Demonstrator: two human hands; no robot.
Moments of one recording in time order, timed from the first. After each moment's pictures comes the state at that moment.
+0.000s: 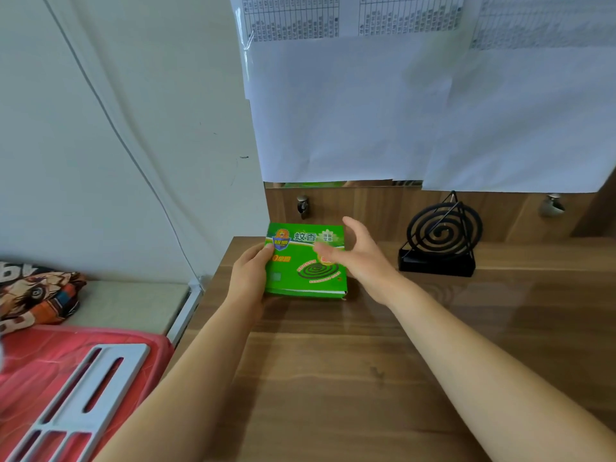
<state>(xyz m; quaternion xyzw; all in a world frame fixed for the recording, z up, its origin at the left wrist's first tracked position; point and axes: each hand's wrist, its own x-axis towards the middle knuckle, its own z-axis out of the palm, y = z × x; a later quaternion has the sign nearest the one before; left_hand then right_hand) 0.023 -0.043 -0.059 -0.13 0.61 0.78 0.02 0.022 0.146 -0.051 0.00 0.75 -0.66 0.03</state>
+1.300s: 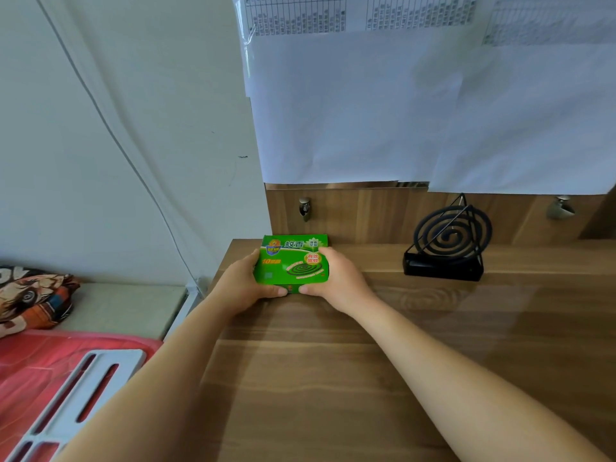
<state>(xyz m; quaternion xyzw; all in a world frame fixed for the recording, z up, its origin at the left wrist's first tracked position) -0.015 -0.093 -0.082 0.06 0.92 0.39 0.04 0.013 0.110 -0.079 -0.04 0.91 -0.42 -0.05</state>
